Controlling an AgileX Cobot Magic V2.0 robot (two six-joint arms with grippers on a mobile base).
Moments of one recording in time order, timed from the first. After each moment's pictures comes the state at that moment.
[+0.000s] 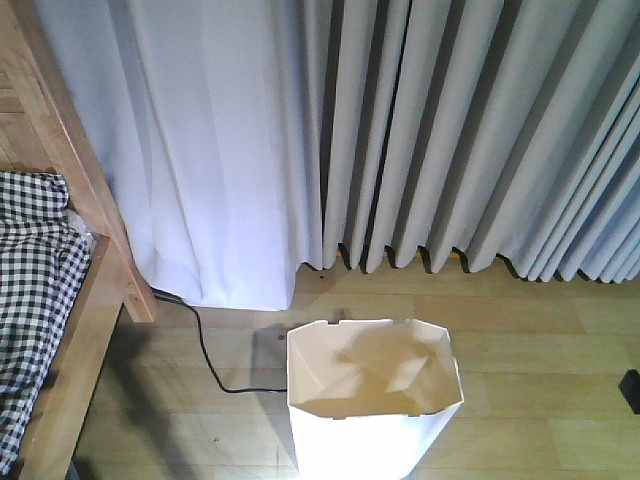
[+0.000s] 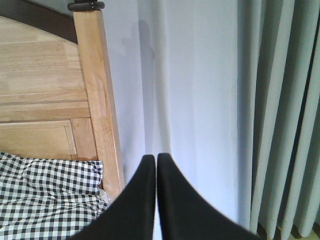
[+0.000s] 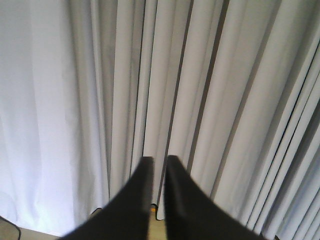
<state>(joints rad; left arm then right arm) 0.05 -0.02 0.03 0.04 0.12 -0.05 -0.03 0.23 -0.21 0.37 0.27 -0.42</state>
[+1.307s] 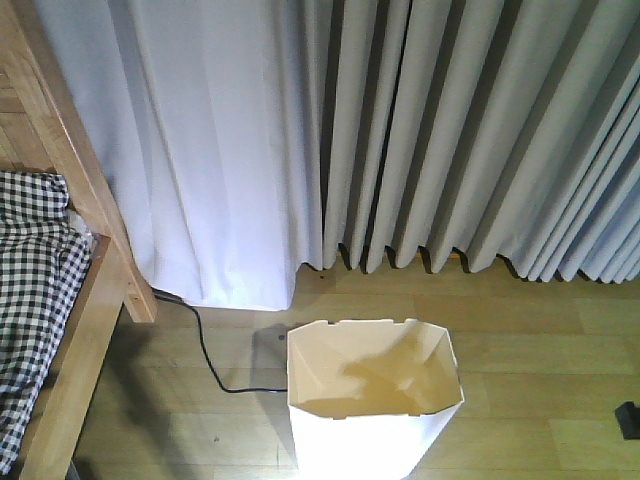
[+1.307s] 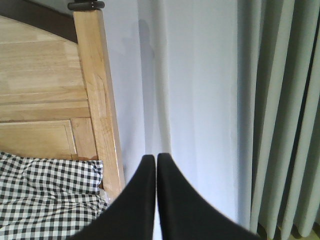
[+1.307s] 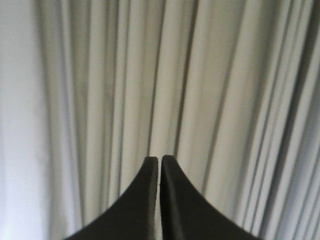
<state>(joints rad) 0.05 -0.02 0.03 0.04 0.12 -0.05 -0.01 -0.01 0.03 -0.03 0.06 -0.01</state>
